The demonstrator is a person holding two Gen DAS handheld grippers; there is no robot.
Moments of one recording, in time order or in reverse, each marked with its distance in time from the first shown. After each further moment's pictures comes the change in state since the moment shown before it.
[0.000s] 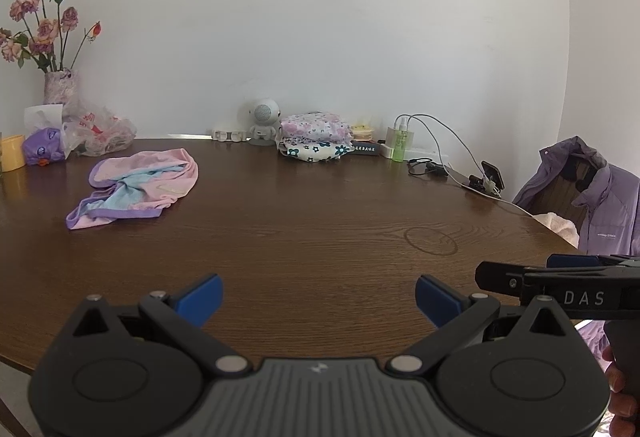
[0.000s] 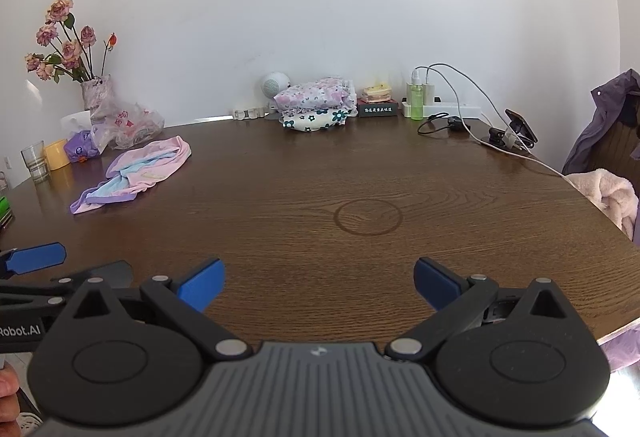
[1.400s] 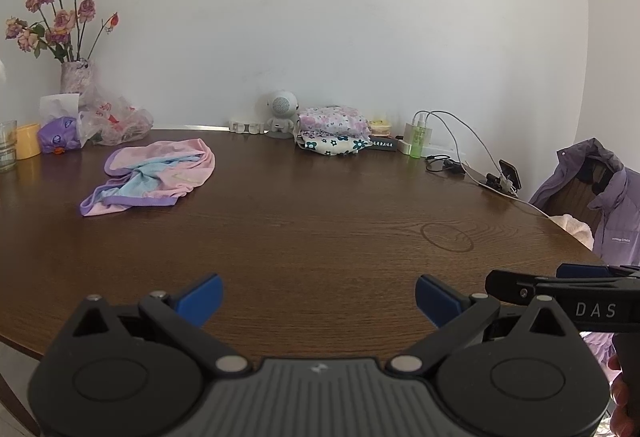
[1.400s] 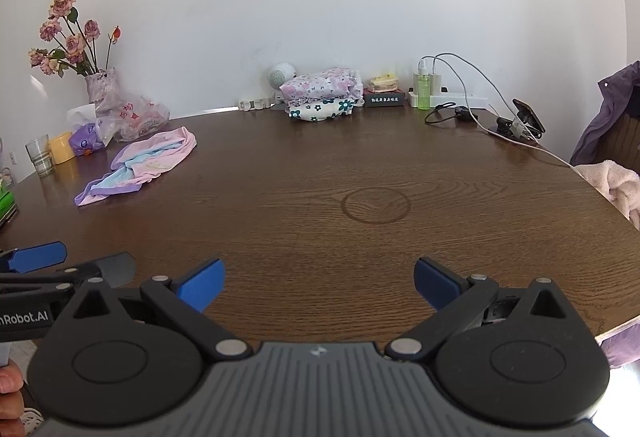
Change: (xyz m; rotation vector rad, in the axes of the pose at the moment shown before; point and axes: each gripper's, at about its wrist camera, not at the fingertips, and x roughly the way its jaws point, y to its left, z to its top) left arm 0.002 -0.001 -0.004 -0.008 0.017 0.058; right arm 0.005 -0.001 -0.004 0.008 0.027 0.025
